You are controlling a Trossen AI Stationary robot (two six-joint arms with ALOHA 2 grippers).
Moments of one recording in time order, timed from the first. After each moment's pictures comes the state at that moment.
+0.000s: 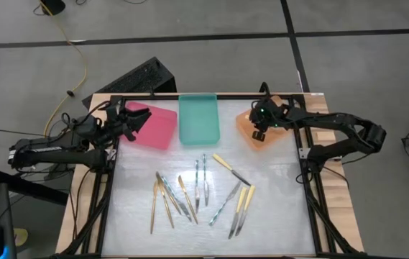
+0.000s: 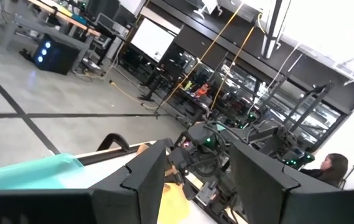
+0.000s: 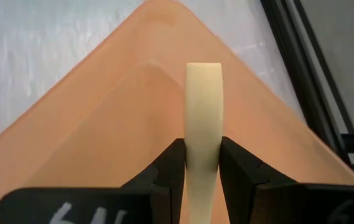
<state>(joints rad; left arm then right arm) 0.14 0.51 0.54 0.10 -0.37 -0.57 -0.60 1.30 0.66 -0.31 0.15 -0.35</state>
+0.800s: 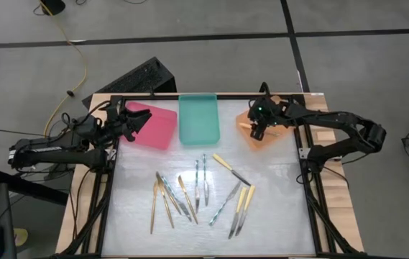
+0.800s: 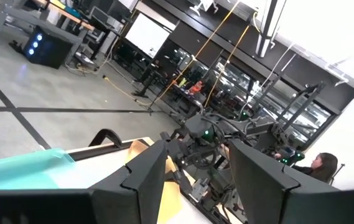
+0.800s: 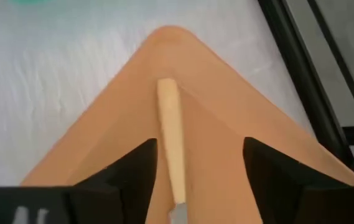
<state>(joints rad) 0.14 0.51 0.54 0.10 -0.35 -0.60 -0.56 1.30 0.76 -0.44 0.15 -0.25</state>
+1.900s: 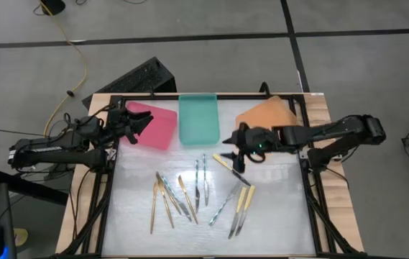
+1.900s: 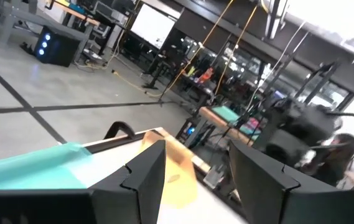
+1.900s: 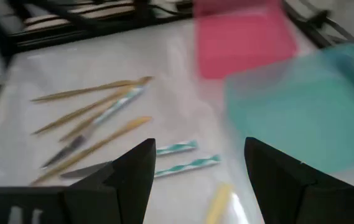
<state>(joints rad) 0.14 0.51 0.54 0.03 -0.35 -0.53 0.10 1.30 1.01 -0.27 0.18 0.24</state>
